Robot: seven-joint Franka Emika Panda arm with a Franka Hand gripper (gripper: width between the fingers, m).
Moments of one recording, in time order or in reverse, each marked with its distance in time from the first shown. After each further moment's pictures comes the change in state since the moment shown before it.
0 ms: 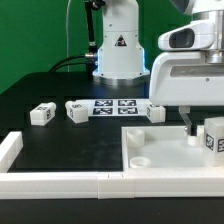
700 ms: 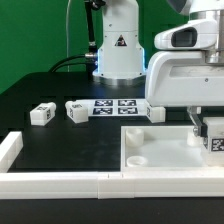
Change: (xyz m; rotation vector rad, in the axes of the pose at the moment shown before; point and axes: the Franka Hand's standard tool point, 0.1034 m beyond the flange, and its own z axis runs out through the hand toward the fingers) arm 0.001 0.005 0.000 -0.021 0.003 -0.123
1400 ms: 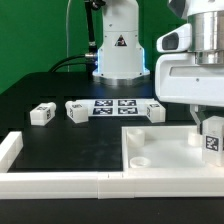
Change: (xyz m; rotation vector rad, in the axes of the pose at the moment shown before) arm -0.003 -0.005 0.001 0.039 0.028 0.900
